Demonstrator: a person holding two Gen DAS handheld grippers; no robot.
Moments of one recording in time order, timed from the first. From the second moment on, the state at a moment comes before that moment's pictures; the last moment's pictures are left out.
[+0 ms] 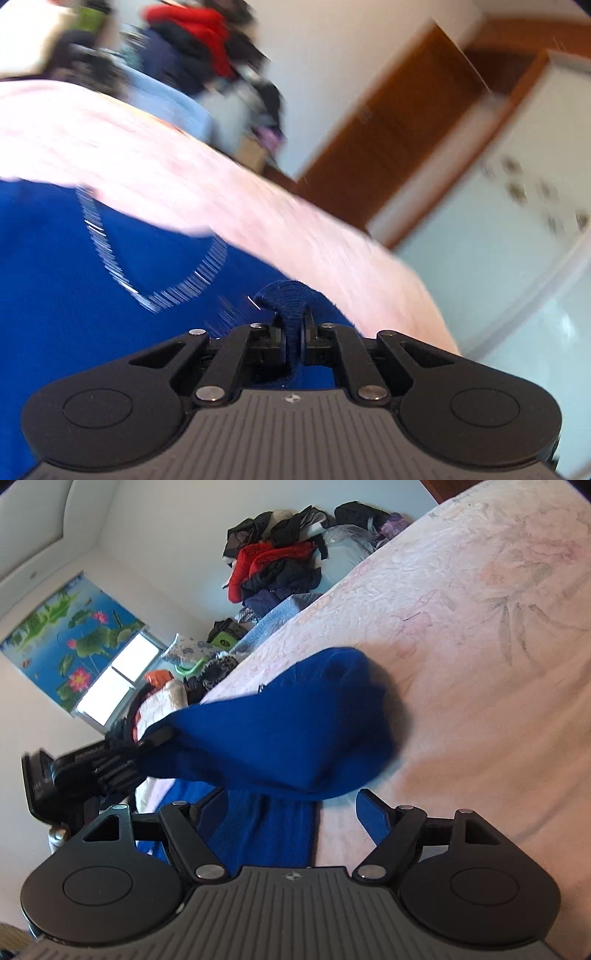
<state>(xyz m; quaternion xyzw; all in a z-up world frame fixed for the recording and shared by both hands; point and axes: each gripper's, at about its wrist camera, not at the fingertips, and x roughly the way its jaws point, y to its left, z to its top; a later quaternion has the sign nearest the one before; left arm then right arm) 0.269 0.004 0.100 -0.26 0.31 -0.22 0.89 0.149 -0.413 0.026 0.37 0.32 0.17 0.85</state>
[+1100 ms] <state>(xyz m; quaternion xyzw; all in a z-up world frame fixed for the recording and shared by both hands) 0.275 0.141 0.072 -0.30 0.37 -0.03 0.88 0.339 -0.336 0.018 0.21 0.42 0.15 0.87</state>
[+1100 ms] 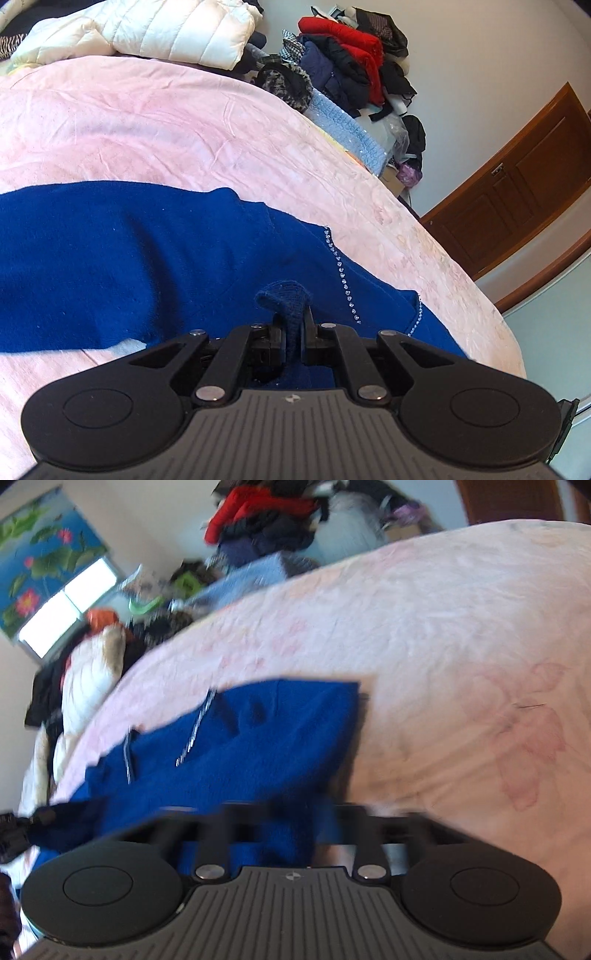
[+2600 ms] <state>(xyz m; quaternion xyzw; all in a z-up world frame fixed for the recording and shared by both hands) 0.228 0.112 0.104 -0.17 0.28 0.01 0.94 0.272 -0.290 0.077 0.09 0.31 0.18 0.93</state>
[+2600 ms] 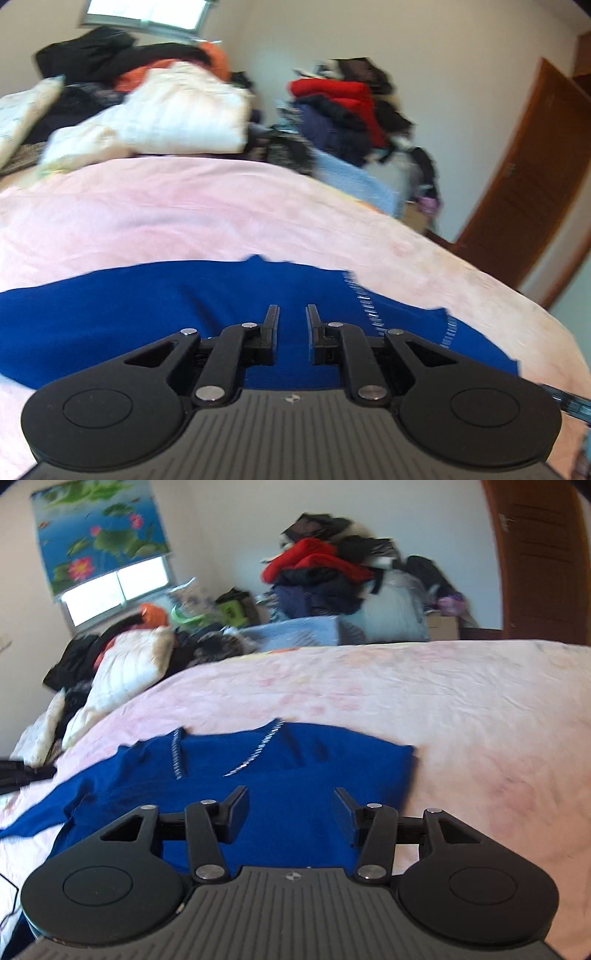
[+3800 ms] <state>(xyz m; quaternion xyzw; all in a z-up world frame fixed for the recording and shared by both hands) 0.130 0.139 0.081 -0.22 0.17 0.08 0.96 0.284 -0.226 0.009 -0.01 0.32 0.16 0.93</state>
